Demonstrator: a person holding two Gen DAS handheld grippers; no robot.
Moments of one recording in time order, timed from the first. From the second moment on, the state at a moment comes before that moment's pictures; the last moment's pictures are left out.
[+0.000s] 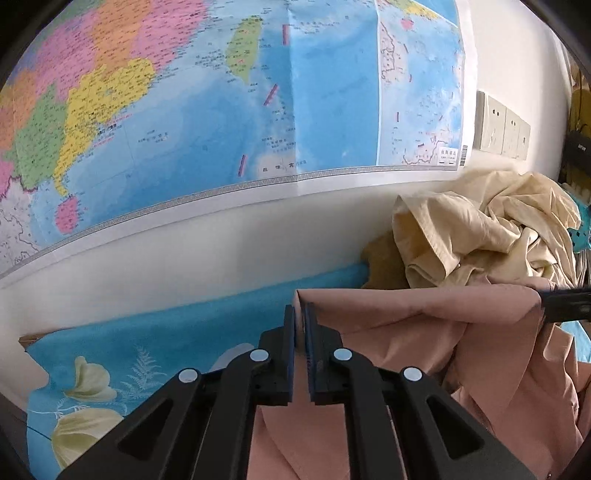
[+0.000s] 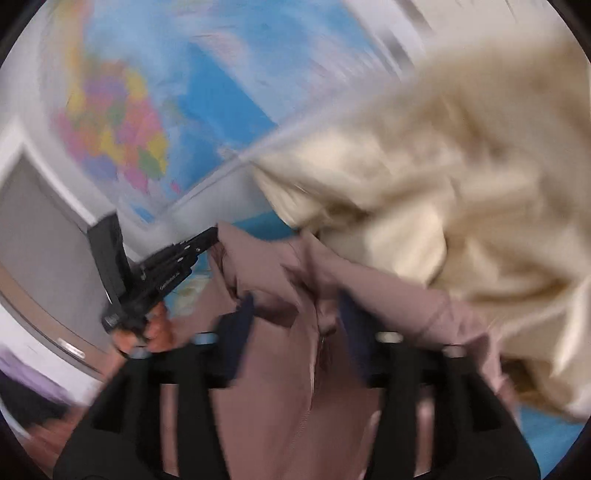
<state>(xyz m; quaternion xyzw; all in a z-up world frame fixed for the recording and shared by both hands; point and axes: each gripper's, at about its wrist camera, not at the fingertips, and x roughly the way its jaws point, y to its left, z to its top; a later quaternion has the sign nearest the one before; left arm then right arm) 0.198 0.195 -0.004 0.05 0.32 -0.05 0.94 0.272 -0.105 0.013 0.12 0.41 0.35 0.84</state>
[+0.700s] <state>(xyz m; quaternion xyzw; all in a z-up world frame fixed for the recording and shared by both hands) 0.174 0.104 -0.034 0.28 0.25 -0.12 0.92 0.273 -0.051 0.004 0.03 0.39 0.39 0.83</state>
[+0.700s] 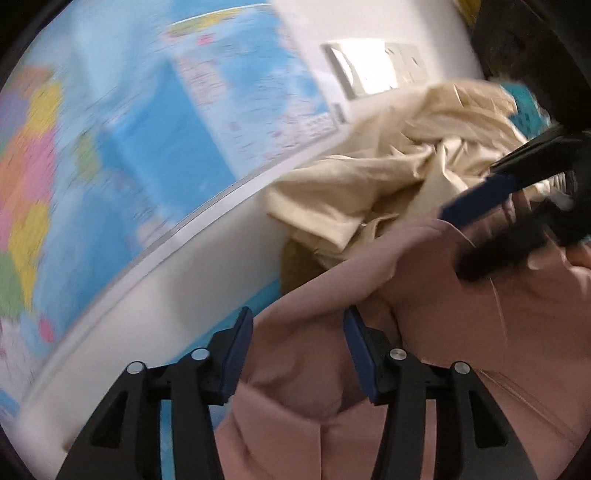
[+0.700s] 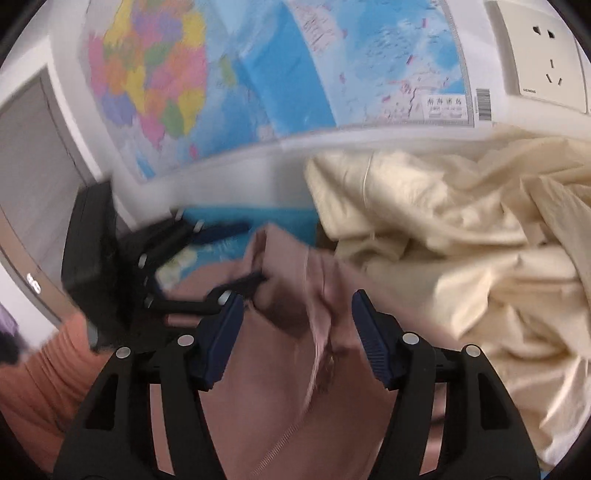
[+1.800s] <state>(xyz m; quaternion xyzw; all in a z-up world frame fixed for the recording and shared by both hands) 0.168 0.193 -0.001 0.14 0.30 -0.09 0.94 0.295 -0.036 0.011 0.08 0.37 0.38 0.84</state>
